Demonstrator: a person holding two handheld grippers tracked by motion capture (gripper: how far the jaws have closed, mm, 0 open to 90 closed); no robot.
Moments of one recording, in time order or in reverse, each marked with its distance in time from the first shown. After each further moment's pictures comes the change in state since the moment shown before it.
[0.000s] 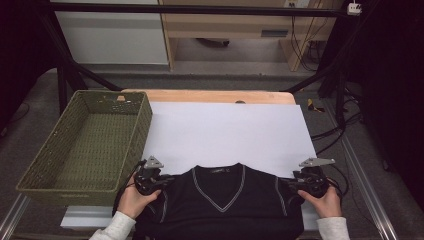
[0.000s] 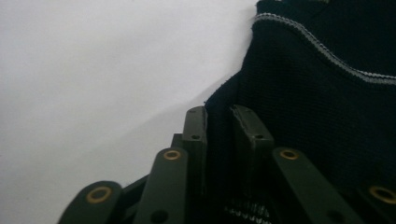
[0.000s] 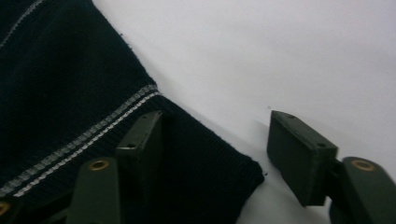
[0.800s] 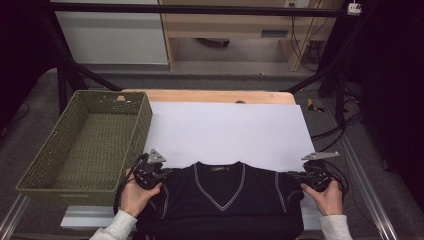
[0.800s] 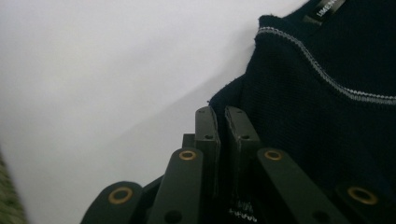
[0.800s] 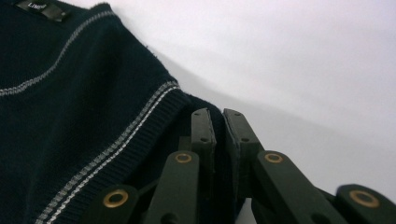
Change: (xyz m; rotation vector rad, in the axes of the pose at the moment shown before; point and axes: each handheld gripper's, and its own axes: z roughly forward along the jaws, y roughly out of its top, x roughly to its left) left arm -0.009 0.030 -0.016 -0.012 0.106 0.065; right arm -0.001 0.021 -0.015 0.021 0.054 0.064
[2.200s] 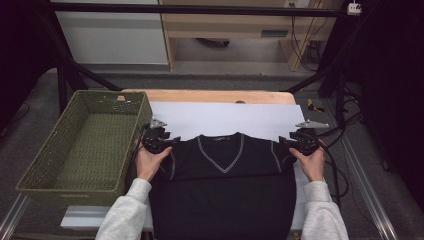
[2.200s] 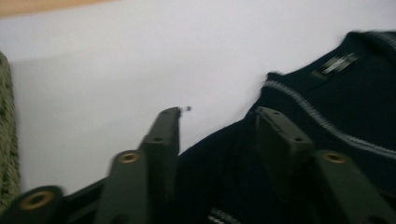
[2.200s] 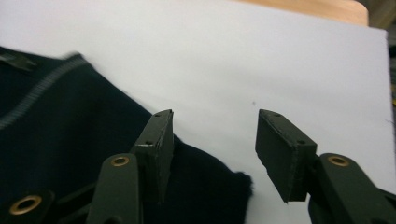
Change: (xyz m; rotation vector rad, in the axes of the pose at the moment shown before) left arm 0.062 0.053 0.050 -0.197 0.047 -0.171; right arm -0.047 0.075 0.050 -0.238 -0.183 -0.012
